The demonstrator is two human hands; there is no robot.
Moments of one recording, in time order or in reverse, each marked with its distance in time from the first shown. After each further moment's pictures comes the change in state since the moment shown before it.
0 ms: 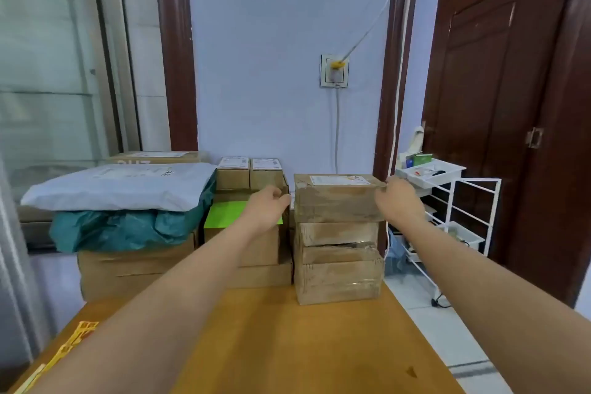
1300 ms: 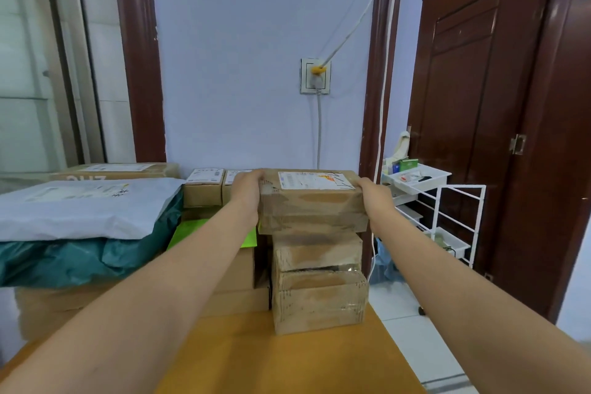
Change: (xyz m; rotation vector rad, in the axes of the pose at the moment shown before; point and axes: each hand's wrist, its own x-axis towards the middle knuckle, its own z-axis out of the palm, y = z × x) left_hand 0.080 0.035 0.018 -0.960 0.154 -0.308; right_hand 0.052 -0.010 0.011 0.830 -0.099 0.482
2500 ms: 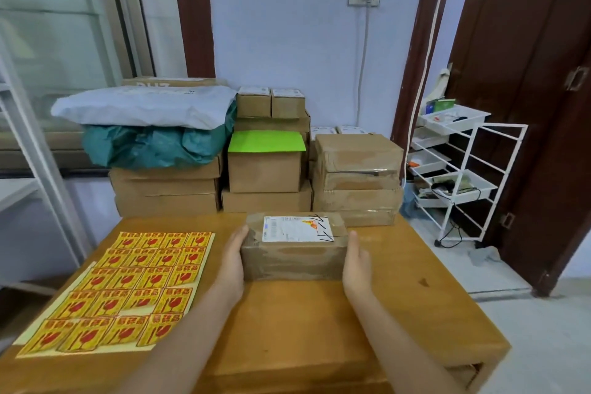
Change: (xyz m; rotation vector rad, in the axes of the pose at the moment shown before) left_hand -0.122 -0.207 -0.207 -0.085 0.095 -0.174; right_hand -0.203 0.228 0.054 -0.014 -0.049 0.029
